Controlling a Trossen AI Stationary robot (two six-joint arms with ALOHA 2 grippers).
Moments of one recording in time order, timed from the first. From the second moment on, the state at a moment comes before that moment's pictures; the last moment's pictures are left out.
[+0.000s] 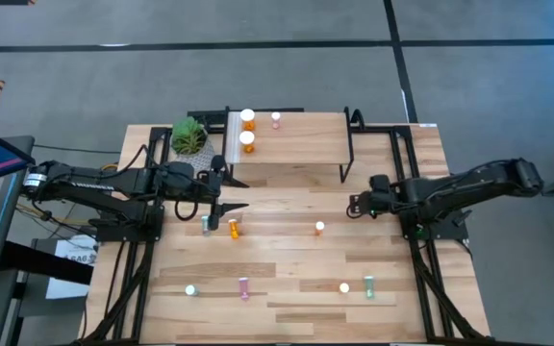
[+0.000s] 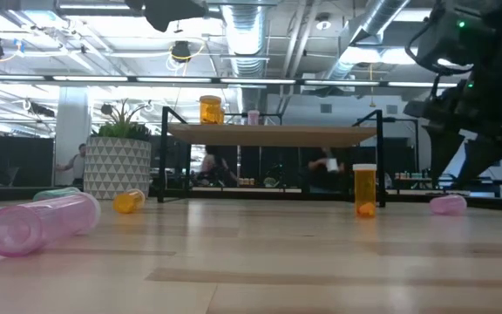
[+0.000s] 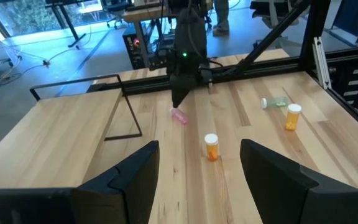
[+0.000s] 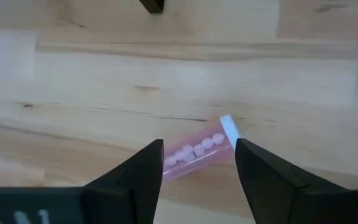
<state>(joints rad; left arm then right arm) -0.04 1.00 0.81 -0.11 -0.06 0.13 0.04 0.99 0.49 -0.75 0.34 1.50</state>
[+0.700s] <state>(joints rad) -0.03 0.84 0.74 -0.12 -0.11 0.17 0.30 1.05 0.49 -0.74 0.46 1.84</state>
